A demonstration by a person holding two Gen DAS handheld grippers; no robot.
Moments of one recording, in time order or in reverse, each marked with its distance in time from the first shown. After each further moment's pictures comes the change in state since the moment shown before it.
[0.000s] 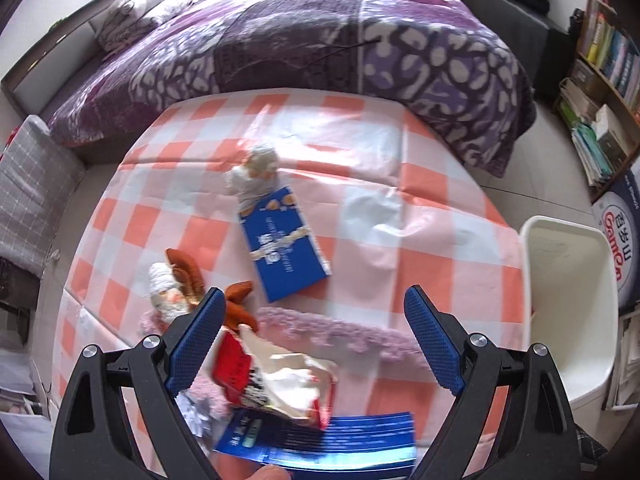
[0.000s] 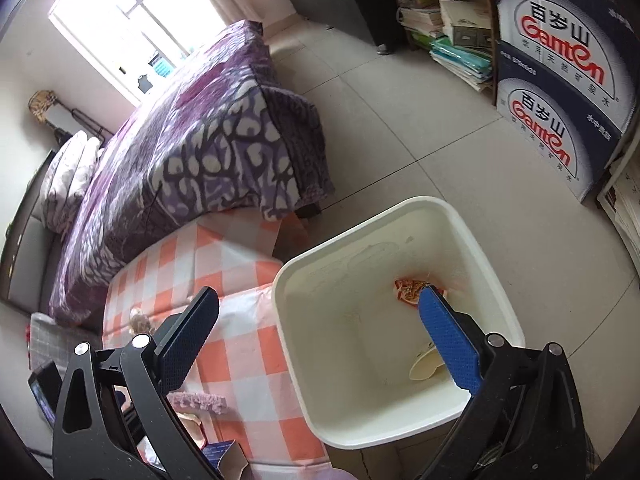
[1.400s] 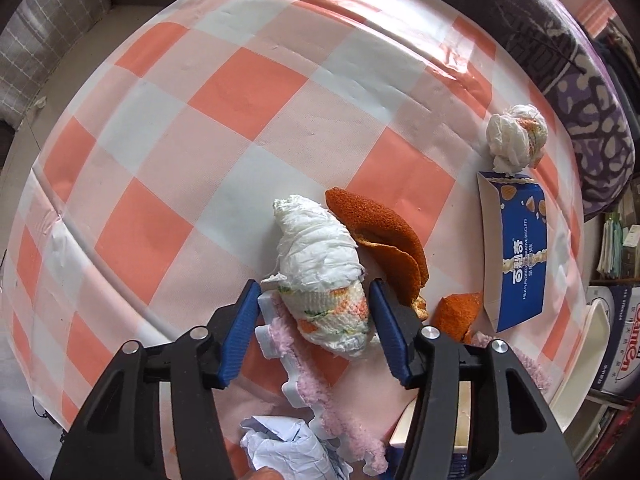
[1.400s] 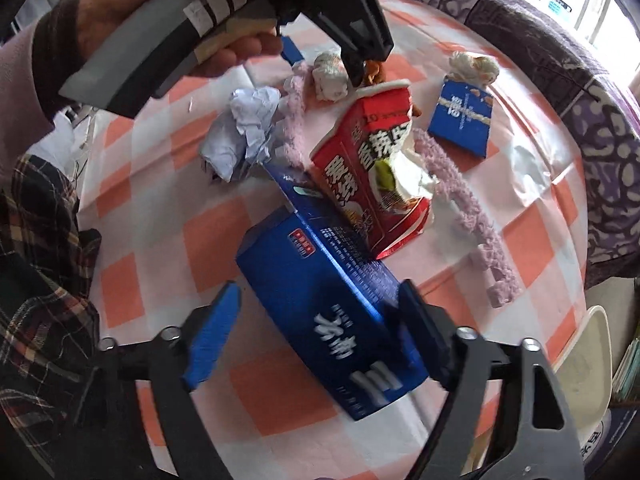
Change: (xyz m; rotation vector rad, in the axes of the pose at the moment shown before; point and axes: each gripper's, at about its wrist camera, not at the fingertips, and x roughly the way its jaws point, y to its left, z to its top) left arm 0.112 0.175 -0.005 -0.381 0.341 -0.125; right arm 0.045 0.196 -0.253 -1.379 0.459 0.283
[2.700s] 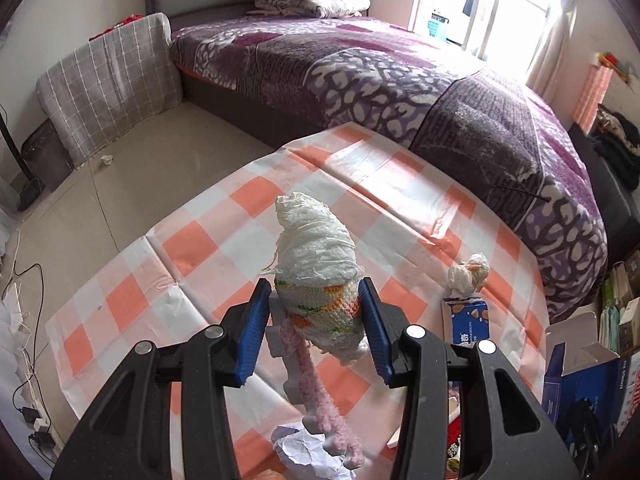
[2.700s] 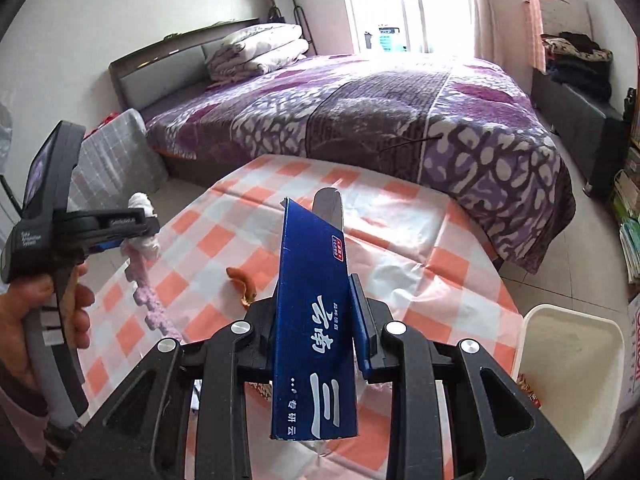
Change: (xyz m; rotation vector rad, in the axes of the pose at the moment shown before) left arm -0.132 0.027 -0.045 -0.142 -0.526 0.050; right arm -0.094 -0.077 0.025 0.554 -0.560 -0.210
